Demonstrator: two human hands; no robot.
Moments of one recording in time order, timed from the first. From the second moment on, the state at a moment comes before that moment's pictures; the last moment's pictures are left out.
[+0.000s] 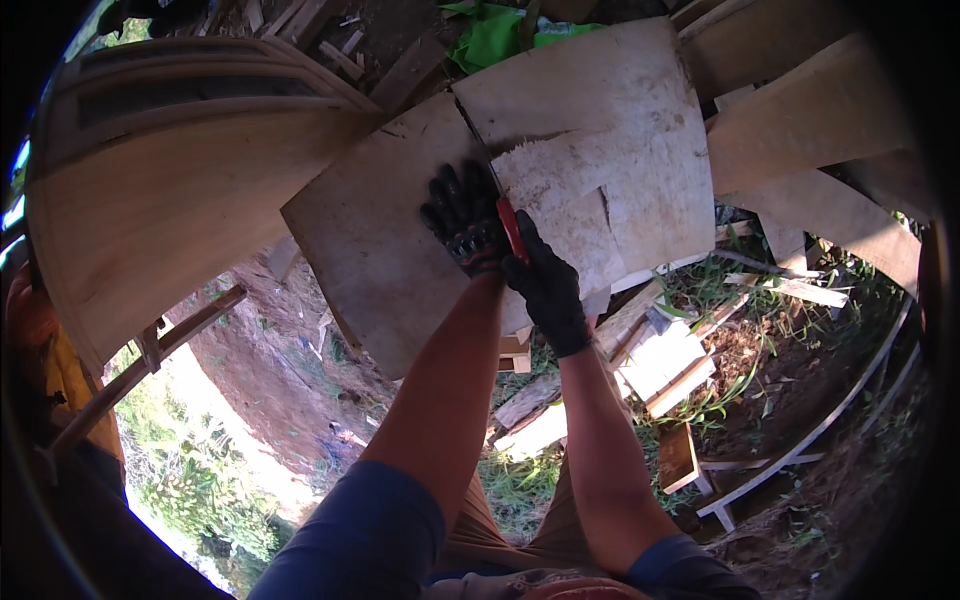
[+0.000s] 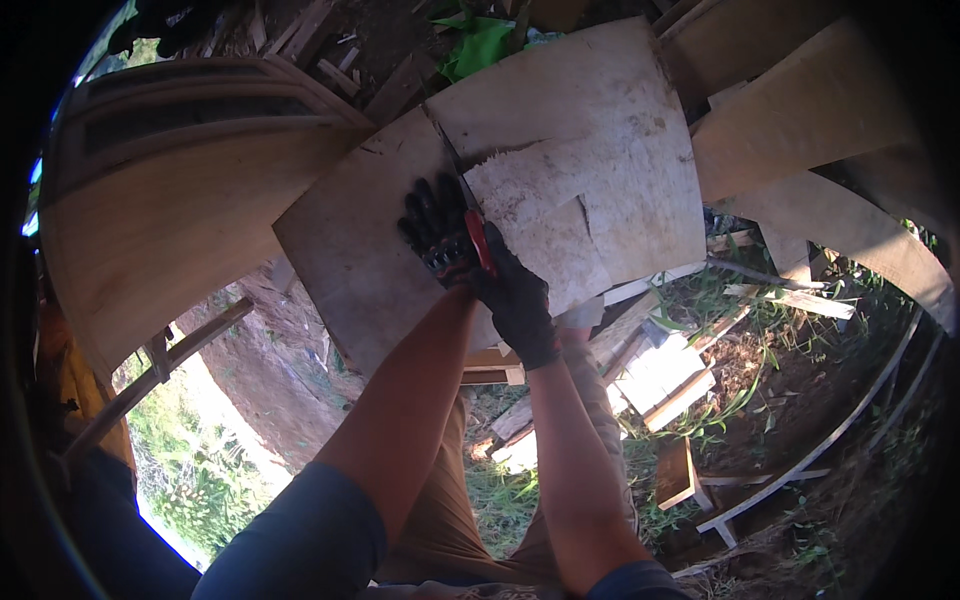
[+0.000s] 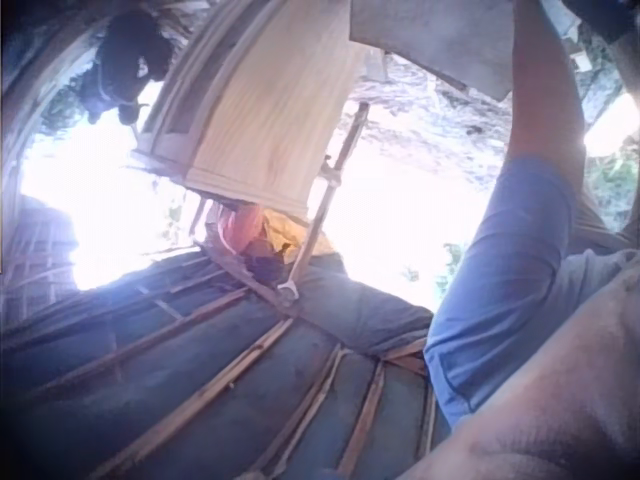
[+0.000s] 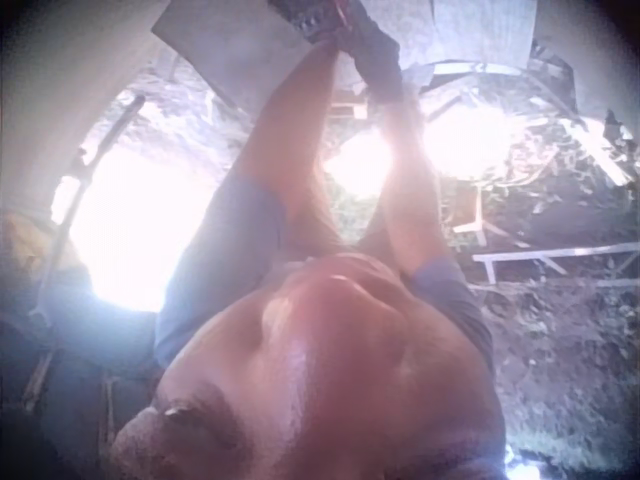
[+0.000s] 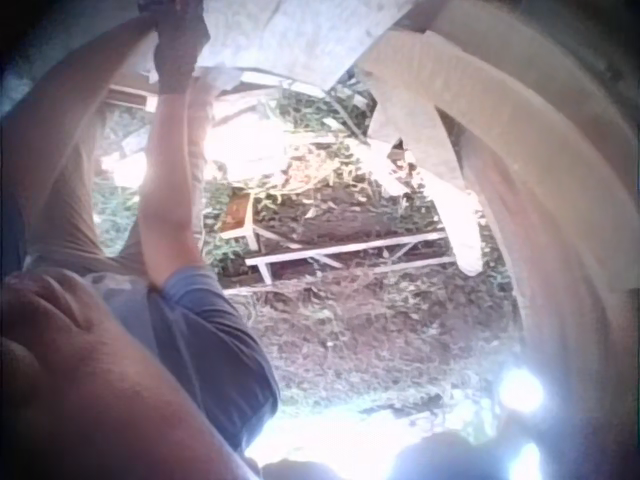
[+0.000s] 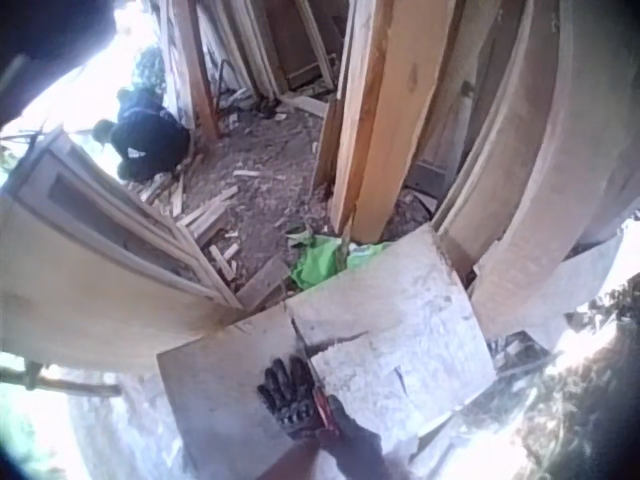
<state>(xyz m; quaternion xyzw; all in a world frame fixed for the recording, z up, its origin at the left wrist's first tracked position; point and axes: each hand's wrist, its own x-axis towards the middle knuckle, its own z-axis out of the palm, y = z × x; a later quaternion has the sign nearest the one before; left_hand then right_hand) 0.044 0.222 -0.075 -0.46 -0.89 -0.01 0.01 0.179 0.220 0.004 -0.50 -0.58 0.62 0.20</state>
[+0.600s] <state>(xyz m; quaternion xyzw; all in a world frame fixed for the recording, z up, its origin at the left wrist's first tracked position) 0.052 0.222 -0.078 -0.47 -0.88 0.03 0.02 0.115 0.259 0.040 -0.47 -0.23 0.79 0.33</state>
